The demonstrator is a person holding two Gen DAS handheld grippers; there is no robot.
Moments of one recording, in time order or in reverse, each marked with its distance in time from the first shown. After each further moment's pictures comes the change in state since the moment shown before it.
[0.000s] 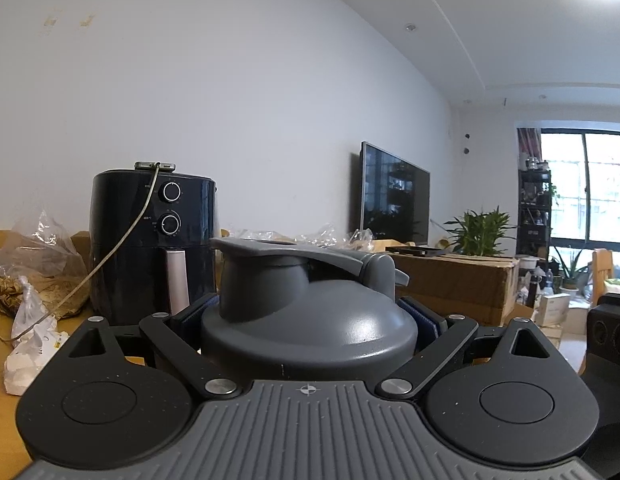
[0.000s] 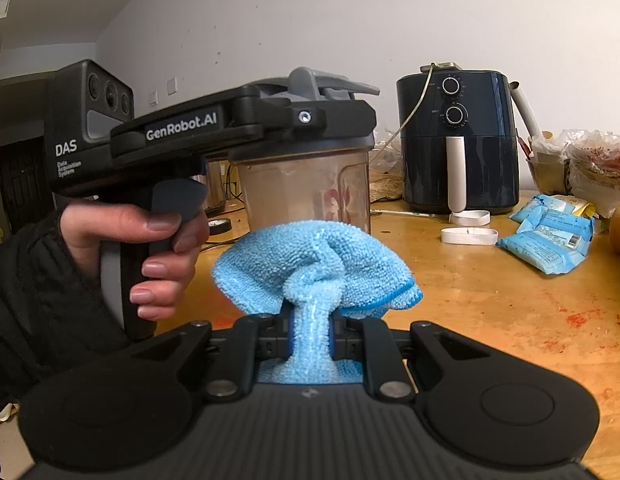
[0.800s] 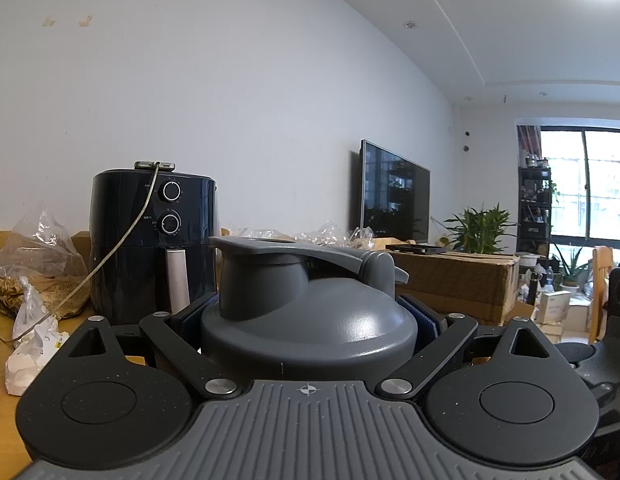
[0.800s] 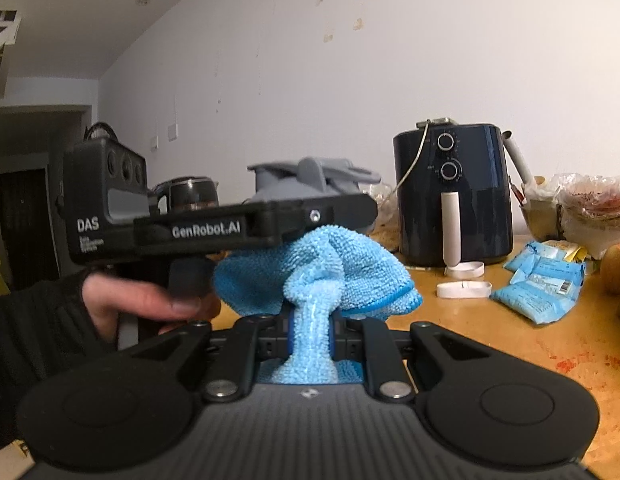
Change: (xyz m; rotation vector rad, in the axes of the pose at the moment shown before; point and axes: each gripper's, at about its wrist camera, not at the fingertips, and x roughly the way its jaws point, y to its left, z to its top) left arm -0.002 -0.001 0.000 0.001 0.006 0.001; right arm -0.022 0.004 0.019 0.002 -0.165 -0.009
